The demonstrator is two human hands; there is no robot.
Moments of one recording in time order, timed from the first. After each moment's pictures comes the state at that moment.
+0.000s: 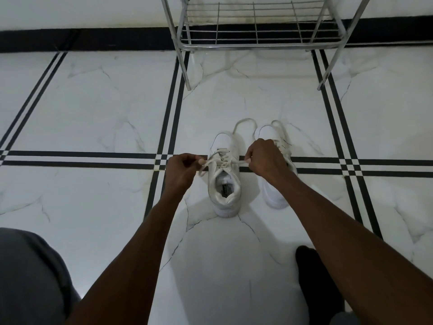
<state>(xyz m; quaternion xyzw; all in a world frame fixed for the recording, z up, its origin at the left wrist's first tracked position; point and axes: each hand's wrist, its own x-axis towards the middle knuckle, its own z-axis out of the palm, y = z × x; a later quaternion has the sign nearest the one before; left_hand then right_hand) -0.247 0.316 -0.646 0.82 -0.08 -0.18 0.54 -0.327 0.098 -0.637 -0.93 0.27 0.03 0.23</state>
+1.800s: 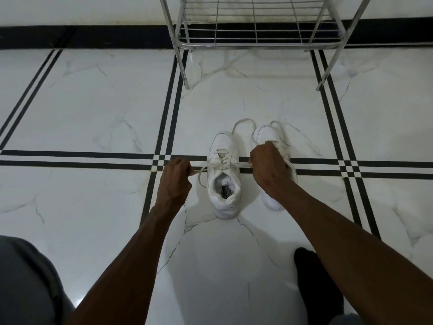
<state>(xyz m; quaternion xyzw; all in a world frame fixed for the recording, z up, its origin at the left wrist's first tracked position) -0.246 0.334 -0.674 0.93 -0.27 -0.03 0.24 -0.348 0.109 -0.620 -0.97 0.21 0.09 0.06</state>
